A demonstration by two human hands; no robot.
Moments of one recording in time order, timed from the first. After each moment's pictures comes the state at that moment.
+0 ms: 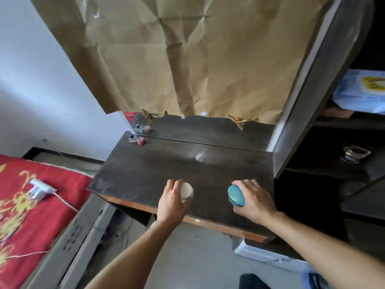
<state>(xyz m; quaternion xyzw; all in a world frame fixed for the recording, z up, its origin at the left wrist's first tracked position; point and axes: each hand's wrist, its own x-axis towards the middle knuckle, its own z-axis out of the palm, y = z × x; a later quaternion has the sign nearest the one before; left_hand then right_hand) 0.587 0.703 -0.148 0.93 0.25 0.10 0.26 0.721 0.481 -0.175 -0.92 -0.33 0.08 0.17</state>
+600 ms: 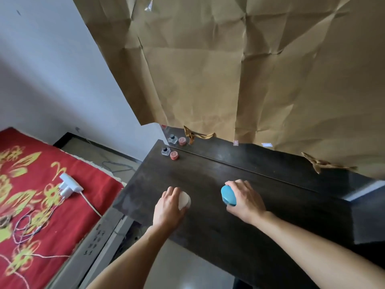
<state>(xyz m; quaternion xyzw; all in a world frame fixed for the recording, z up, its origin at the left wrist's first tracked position) 0.634 0.904 -0.173 0.93 0.32 0.03 0.18 0.810 0.723 -0.203 -0.88 -0.40 0.14 0.19</state>
